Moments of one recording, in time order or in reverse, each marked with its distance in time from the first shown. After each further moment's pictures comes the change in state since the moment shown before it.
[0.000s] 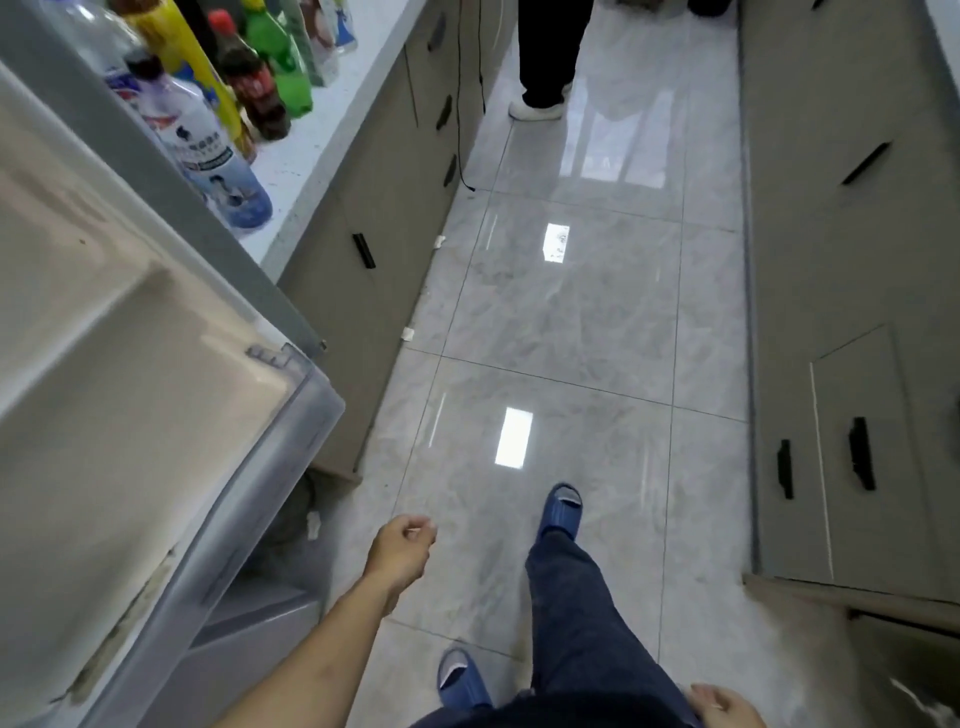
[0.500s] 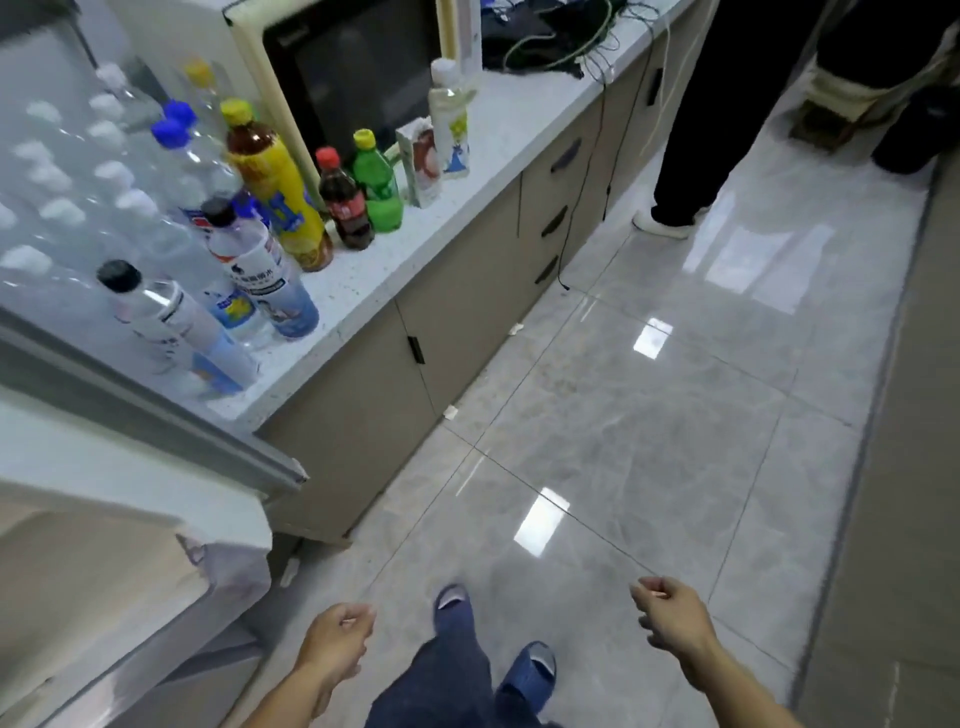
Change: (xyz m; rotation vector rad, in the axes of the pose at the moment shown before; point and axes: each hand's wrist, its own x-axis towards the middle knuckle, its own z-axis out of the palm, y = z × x) left_hand 0.059 0.113 0.023 -0.264 0.316 -0.332; right_hand 0.121 -0.427 -0.121 -0.066 -0.181 -0.438
